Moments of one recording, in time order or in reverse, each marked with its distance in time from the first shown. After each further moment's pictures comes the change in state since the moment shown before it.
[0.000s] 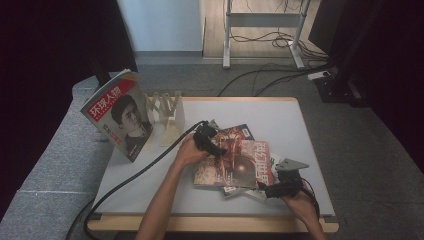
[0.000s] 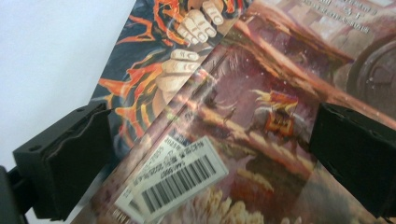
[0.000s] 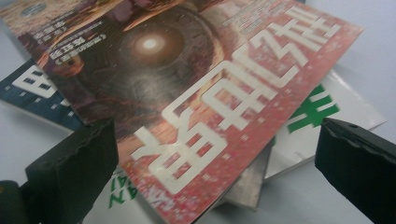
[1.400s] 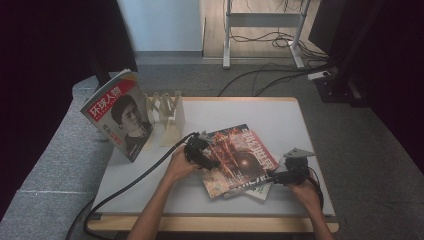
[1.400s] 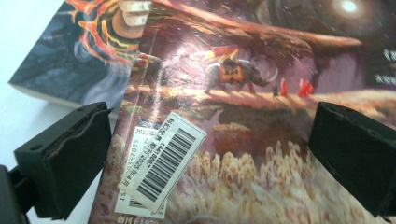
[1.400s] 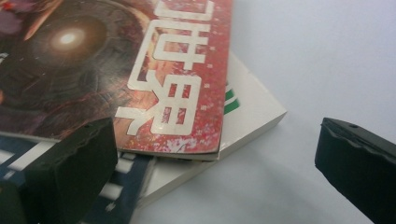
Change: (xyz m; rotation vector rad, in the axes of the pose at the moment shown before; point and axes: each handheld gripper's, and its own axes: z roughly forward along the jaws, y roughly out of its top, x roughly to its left) left arm -0.030 -0.039 -0.031 0.027 -0.002 -0.037; right arm -0.048 0.003 0.011 0.042 -0.116 0.080
